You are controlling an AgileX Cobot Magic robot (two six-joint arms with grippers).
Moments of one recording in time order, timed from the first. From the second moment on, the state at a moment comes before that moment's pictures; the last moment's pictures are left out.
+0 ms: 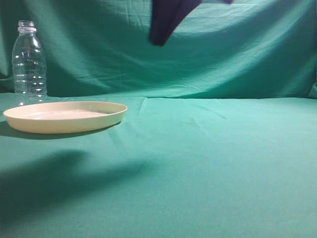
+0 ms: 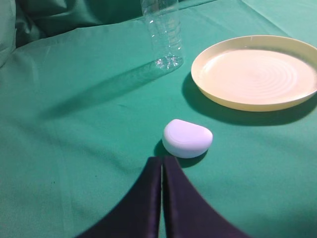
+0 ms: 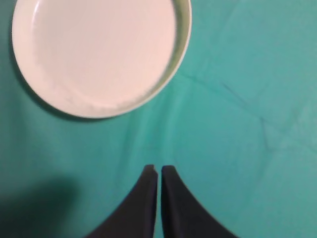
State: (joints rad) left arm 0.00 -0.02 0.02 -0.05 0.35 0.33; right arm 0.66 1.73 -1.36 0.16 0.82 0.02
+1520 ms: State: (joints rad) left arm 0.00 -0.02 0.02 -0.05 0.35 0.33; right arm 0.68 2.25 -1.93 -0.17 0.99 0.12
